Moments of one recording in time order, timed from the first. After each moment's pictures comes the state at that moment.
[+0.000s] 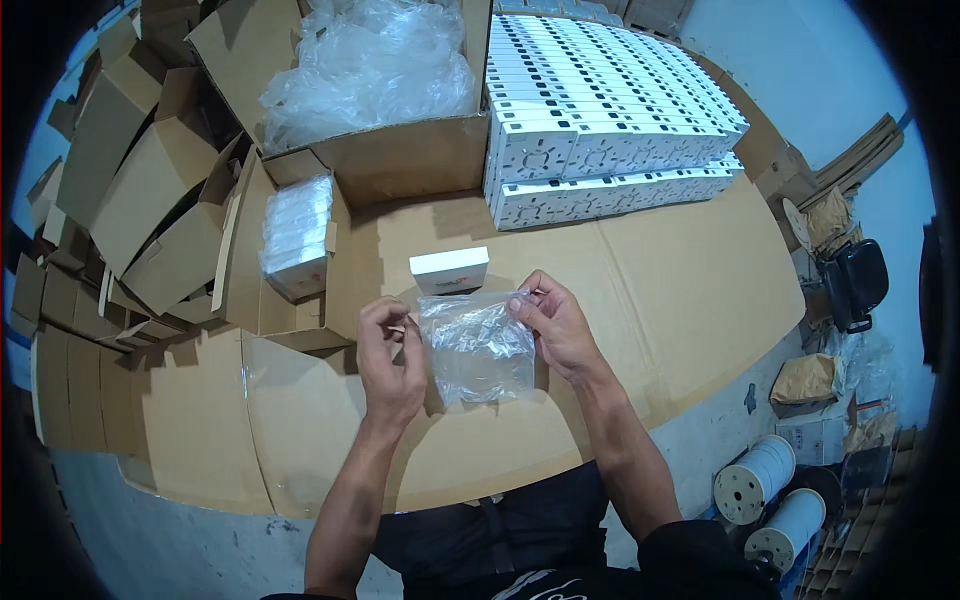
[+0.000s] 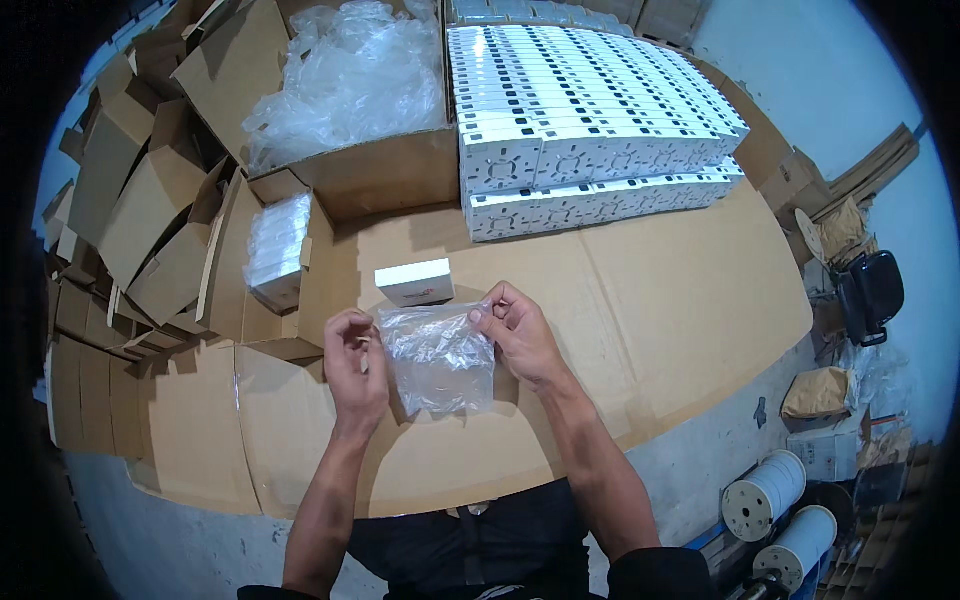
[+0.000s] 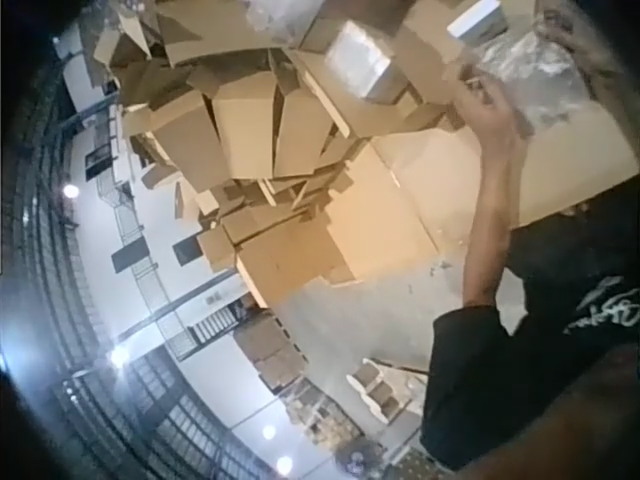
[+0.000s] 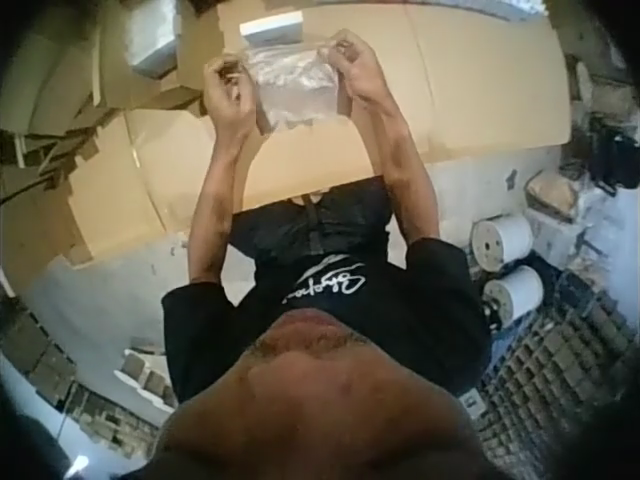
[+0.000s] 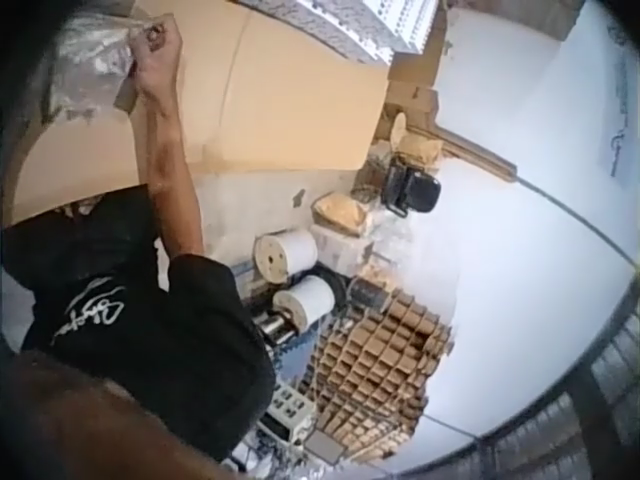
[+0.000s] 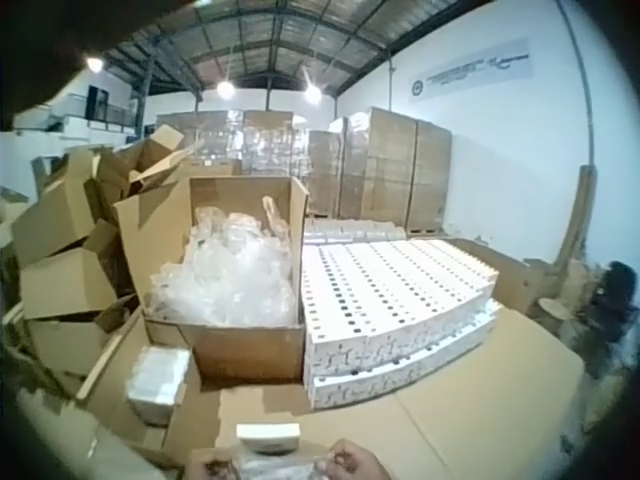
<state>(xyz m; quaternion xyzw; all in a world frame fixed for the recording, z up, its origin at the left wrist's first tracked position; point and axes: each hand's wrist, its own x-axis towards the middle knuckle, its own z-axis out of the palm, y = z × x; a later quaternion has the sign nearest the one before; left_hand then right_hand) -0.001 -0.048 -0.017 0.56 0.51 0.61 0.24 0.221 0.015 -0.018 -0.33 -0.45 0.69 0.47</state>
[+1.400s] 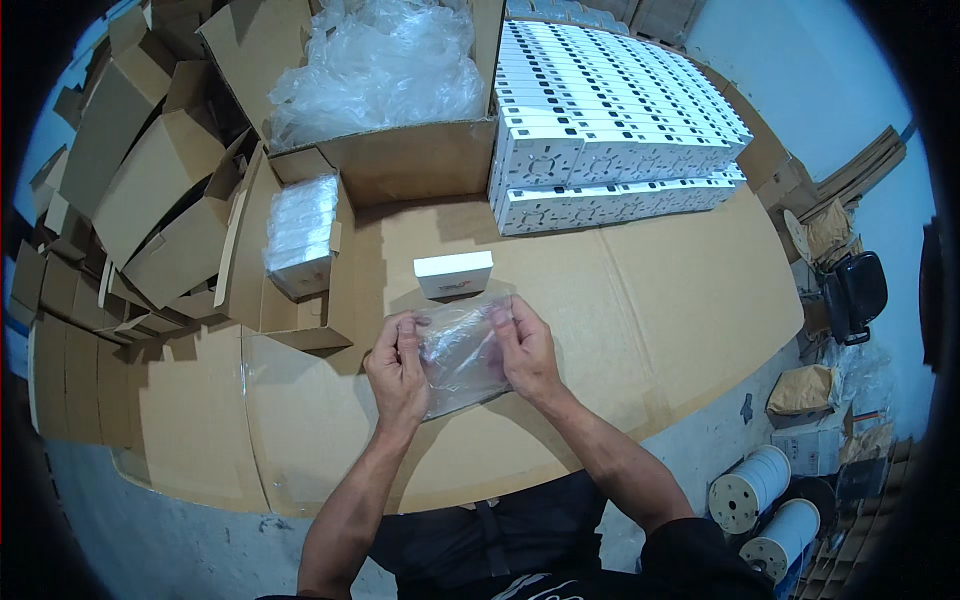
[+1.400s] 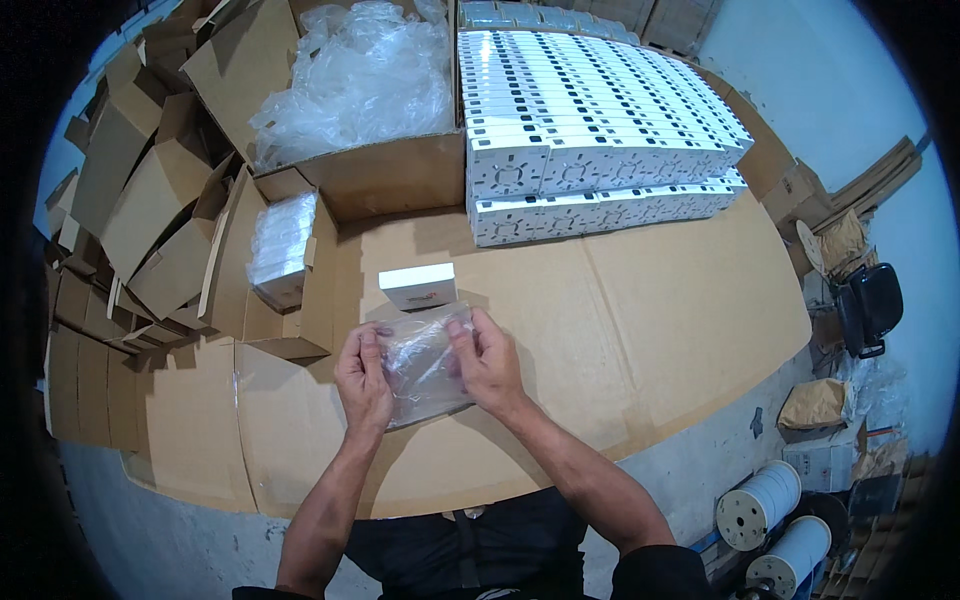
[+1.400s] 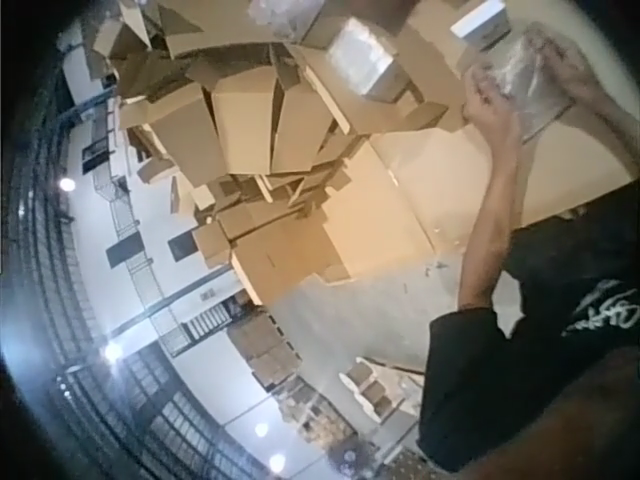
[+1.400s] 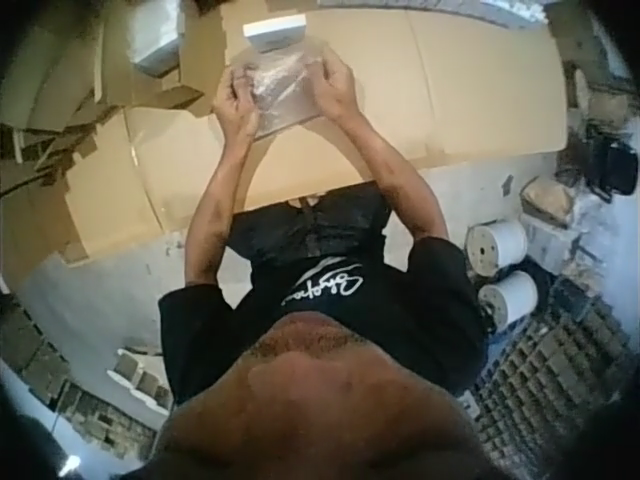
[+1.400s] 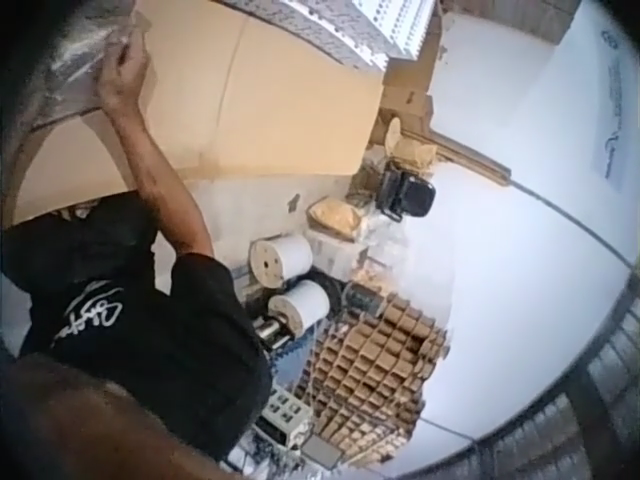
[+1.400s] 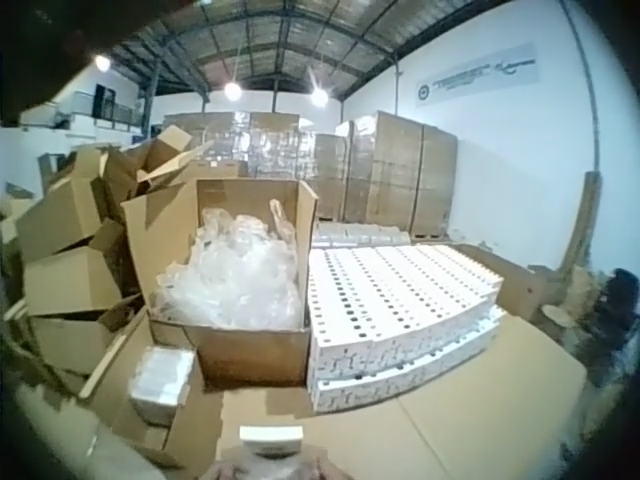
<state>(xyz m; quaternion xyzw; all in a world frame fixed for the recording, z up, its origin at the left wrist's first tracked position) 0.006 -0.055 -0.025 0.47 0.59 0.59 0.29 0.173 -0.019 -0.006 -0.48 -0.53 0.53 0.46</state>
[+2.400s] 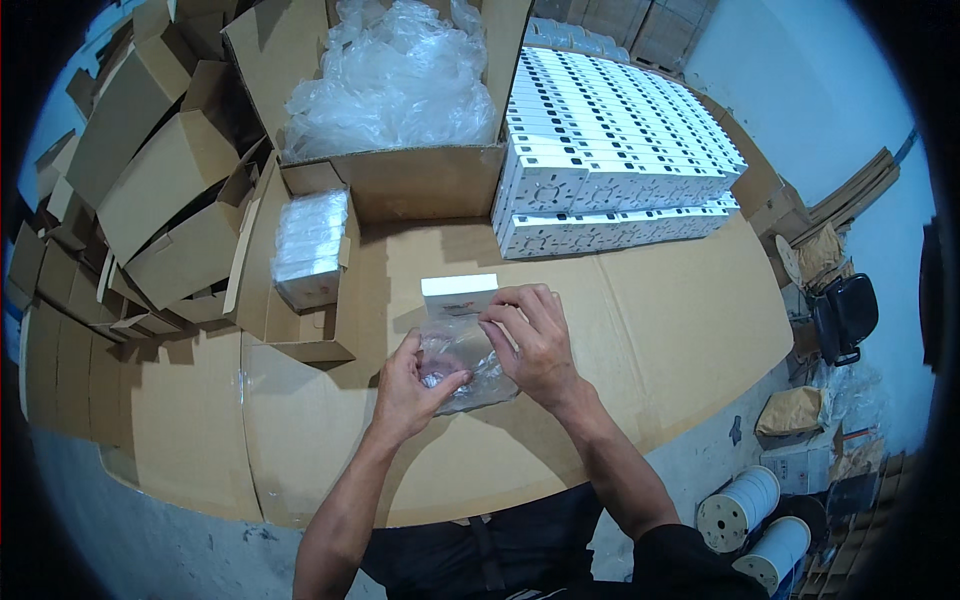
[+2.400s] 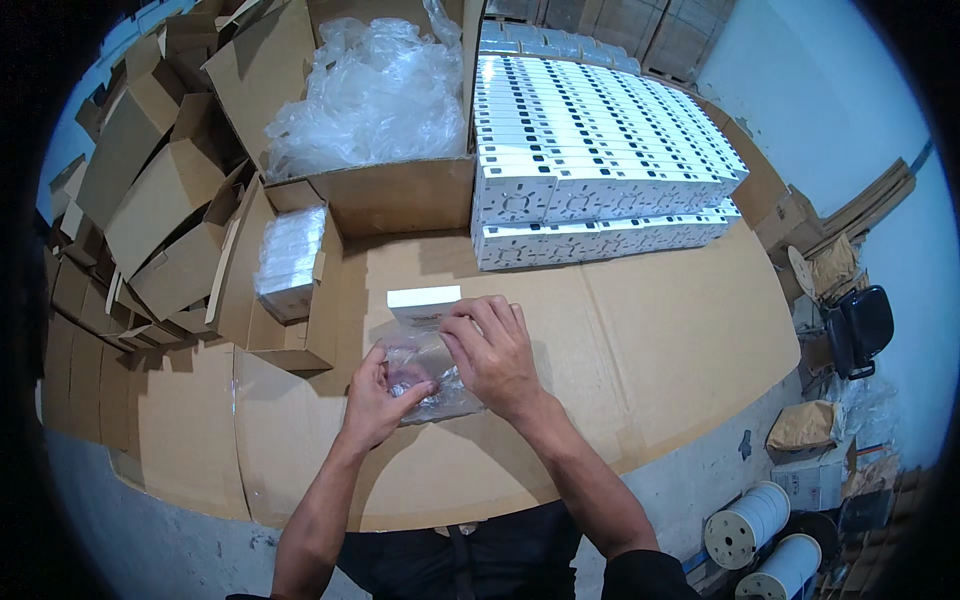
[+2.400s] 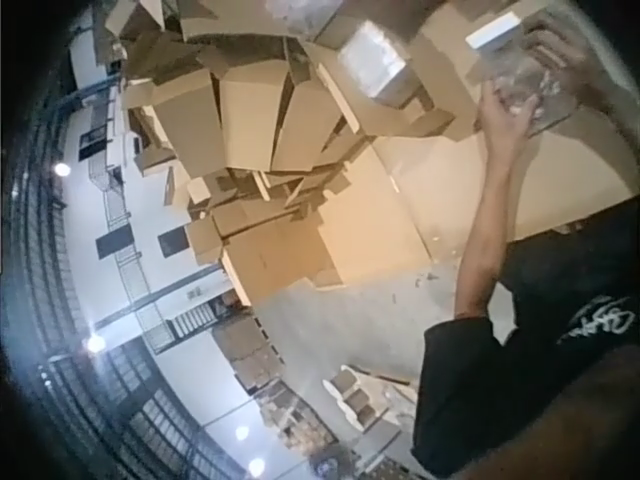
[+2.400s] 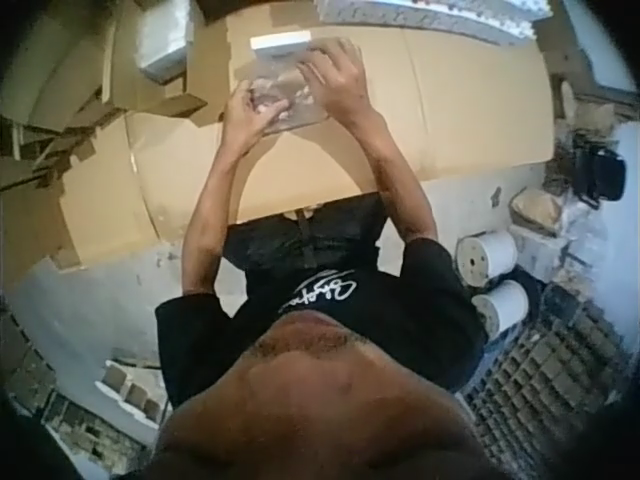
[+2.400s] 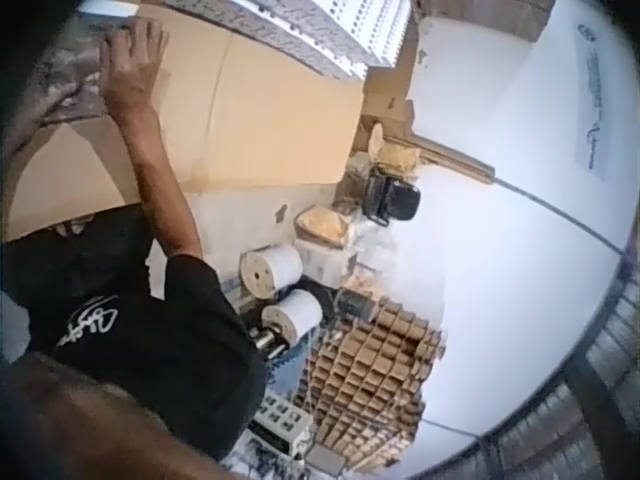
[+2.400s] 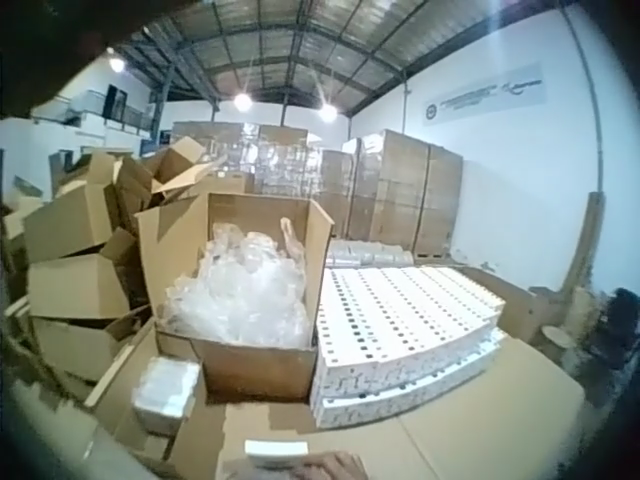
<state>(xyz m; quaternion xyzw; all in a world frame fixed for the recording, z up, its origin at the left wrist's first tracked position) 0.000 -0.051 -0.015 0.49 0.50 0.48 0.52 0.188 0.016 0.027 -0.34 -0.85 0.02 0.40</state>
